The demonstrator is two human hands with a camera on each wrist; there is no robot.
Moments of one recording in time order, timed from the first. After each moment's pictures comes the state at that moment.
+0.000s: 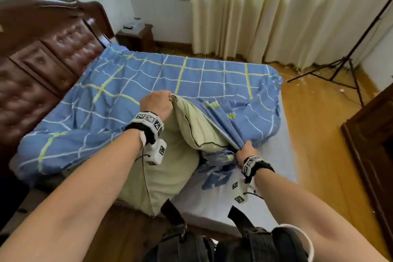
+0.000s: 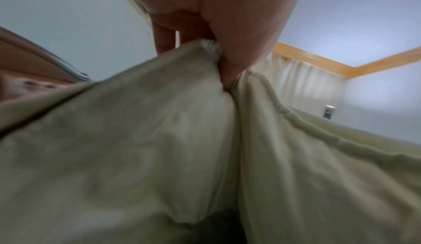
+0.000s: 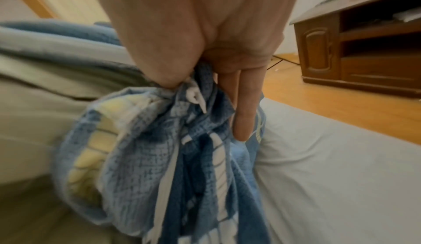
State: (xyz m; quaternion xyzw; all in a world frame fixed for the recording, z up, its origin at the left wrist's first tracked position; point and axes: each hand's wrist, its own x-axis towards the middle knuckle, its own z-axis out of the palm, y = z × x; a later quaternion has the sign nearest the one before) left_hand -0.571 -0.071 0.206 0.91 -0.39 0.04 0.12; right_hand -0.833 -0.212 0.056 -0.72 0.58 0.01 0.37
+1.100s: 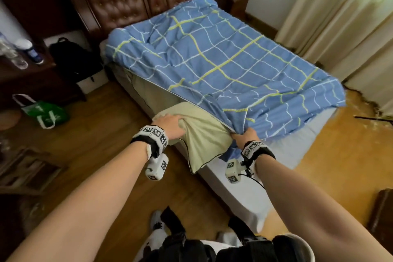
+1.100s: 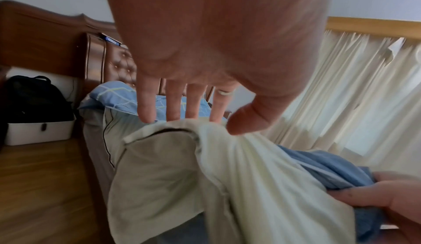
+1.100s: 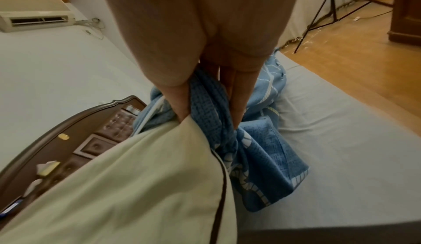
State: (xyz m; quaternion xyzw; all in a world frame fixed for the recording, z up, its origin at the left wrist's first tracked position) left_hand -0.922 0.100 0.102 0.96 -0.14 -0.23 0.10; right_hand -1.000 -0.174 0.046 -0.85 0.36 0.08 0.38
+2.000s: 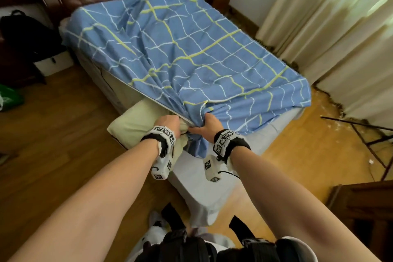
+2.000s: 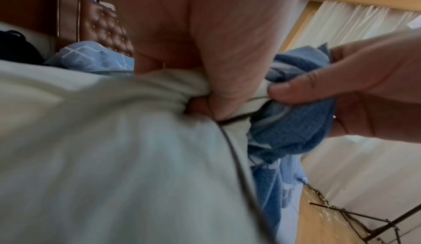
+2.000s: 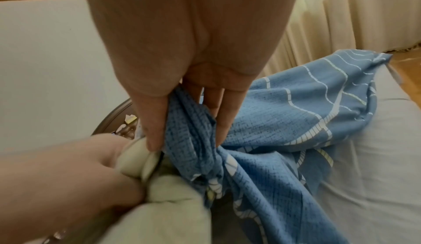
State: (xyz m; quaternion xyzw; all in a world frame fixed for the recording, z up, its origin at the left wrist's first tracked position) left_hand -0.984 -0.124 0.075 0.97 -0.13 -0.20 0.06; right_hand -1.023 -0.281 0.090 -0.93 0.12 0.14 0.33
